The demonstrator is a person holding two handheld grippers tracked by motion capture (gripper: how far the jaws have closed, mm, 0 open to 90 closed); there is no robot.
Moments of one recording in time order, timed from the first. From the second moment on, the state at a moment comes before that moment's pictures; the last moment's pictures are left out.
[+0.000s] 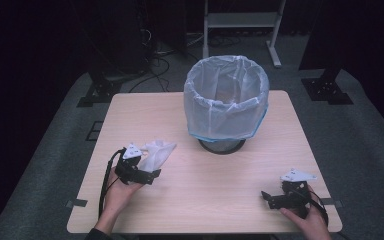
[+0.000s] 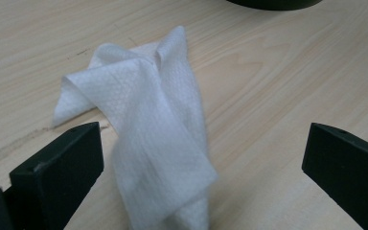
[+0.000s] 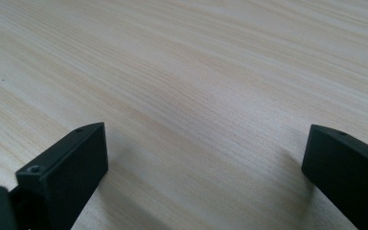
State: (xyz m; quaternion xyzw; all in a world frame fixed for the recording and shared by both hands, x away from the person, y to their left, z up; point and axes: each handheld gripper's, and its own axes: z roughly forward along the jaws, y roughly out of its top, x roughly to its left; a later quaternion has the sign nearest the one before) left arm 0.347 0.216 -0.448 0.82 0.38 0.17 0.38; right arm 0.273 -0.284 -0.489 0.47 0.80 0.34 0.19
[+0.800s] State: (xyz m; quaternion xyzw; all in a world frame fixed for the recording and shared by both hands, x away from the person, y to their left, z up) left arm 0.404 0.210 -0.461 0.82 0.38 0.19 0.38; right arm 0.273 -0.284 -0.489 0.47 0.80 0.34 0.19
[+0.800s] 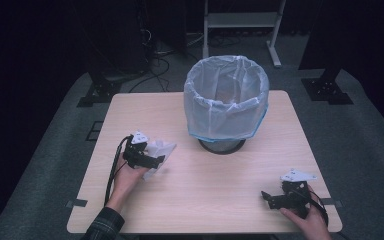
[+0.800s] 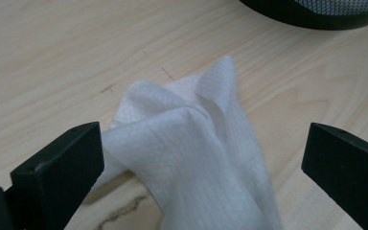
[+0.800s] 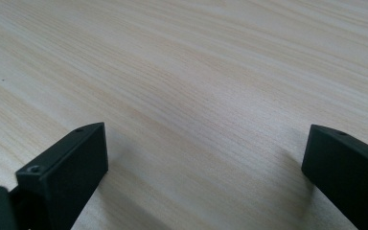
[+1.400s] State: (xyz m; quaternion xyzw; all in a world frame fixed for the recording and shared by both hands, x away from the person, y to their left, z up) left arm 0.417 0.211 -0.476 0.84 0.38 0.15 0.35; right arm 0.272 -0.284 -0.489 0.47 0.80 0.34 0.19
